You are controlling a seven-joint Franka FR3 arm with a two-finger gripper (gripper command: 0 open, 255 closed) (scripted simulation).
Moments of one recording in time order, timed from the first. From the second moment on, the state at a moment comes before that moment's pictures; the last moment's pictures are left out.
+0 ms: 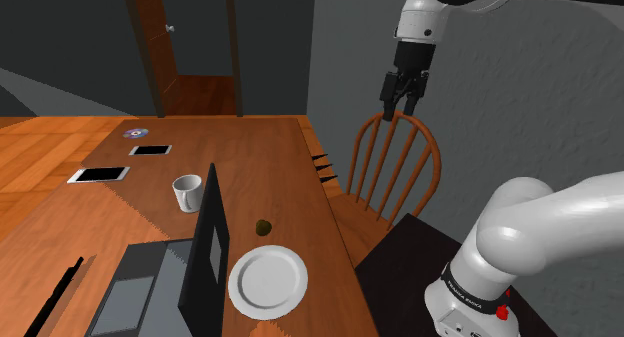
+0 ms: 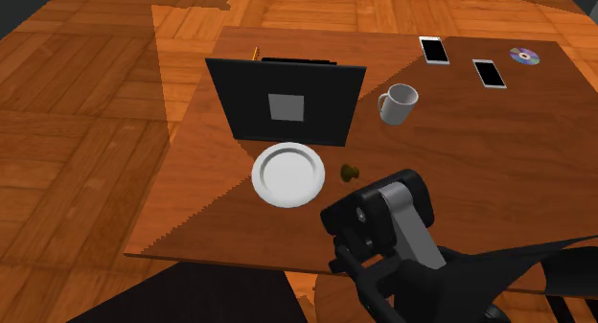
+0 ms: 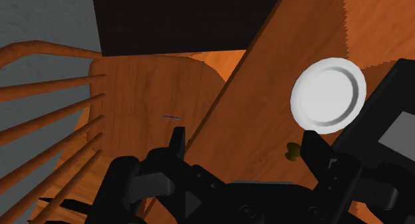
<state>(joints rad) 0.00 -0.76 -0.05 -2.30 0.05 1.47 0.04</state>
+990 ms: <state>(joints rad) 0.06 -0.51 0.11 -2.45 0.12 1.89 0.17</state>
